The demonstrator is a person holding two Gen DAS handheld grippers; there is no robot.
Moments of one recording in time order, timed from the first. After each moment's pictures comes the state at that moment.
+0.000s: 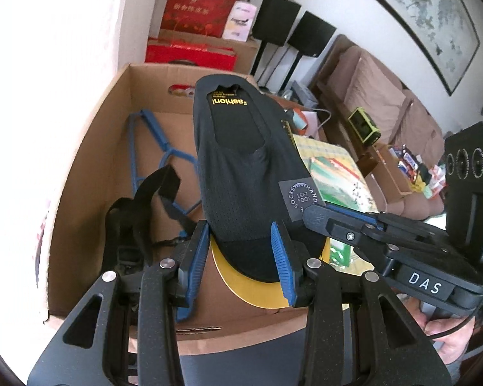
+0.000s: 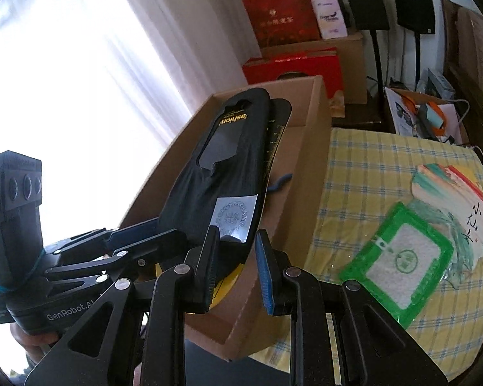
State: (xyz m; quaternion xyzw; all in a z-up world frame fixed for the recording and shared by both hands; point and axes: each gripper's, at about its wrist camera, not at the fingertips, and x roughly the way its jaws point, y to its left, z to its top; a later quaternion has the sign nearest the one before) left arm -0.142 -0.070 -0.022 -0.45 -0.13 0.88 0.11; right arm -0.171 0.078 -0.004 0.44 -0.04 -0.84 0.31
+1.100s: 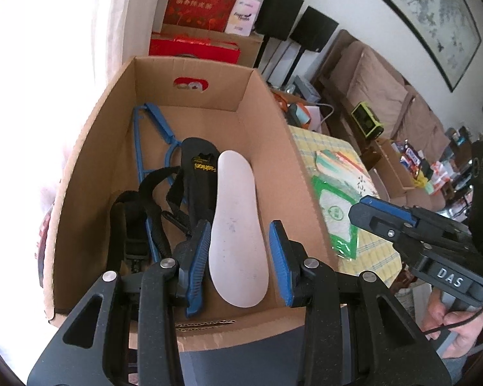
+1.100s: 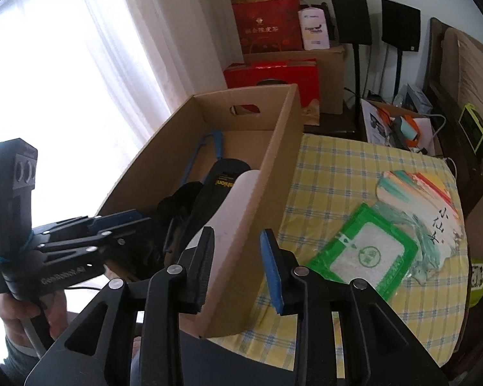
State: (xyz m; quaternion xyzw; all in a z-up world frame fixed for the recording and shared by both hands) left arm -0.138 -0.075 -0.022 -0.45 -0.12 0.88 0.12; right arm -0.156 0.106 0.007 0.42 -0.01 -0.87 0.26
